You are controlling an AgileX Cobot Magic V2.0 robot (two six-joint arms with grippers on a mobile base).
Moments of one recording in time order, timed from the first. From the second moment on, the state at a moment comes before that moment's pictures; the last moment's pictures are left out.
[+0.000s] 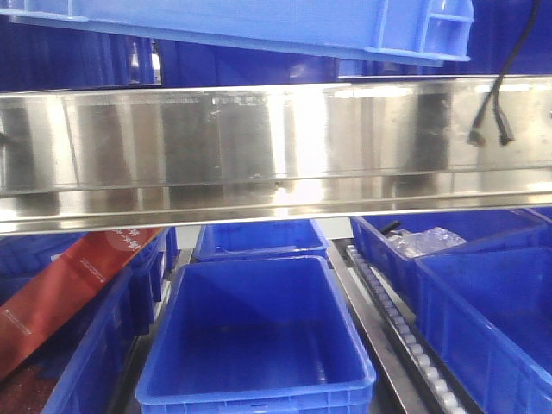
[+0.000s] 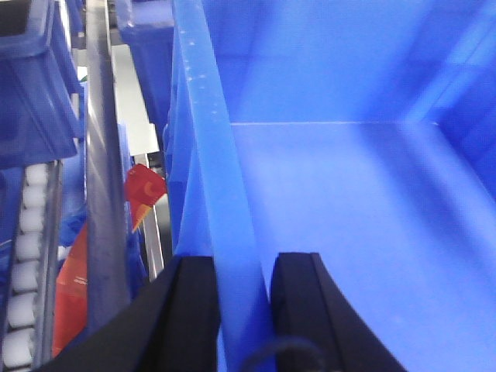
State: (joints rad) left arm -0.28 1.83 -2.27 0.10 1.09 -0.16; right arm 0.18 1.92 -2.22 0.05 1.05 0.06
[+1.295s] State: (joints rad) left arm -0.28 1.83 -2.27 0.10 1.04 -0.16; right arm 0.18 1.92 -2.22 0.05 1.05 0.06
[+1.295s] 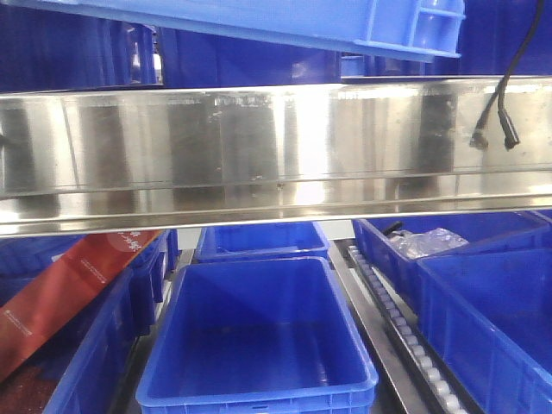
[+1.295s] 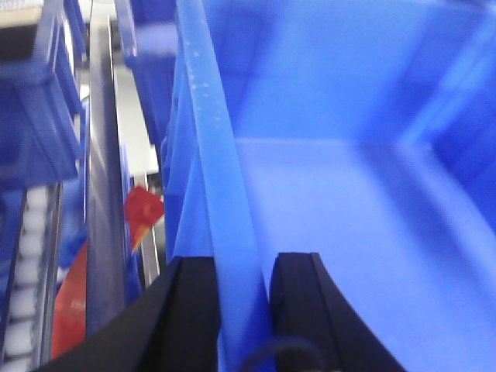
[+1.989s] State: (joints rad) left arm -0.28 1.93 -2.27 0.13 1.08 -0.16; right arm 0.14 2.01 -2.27 0.06 0.95 0.04
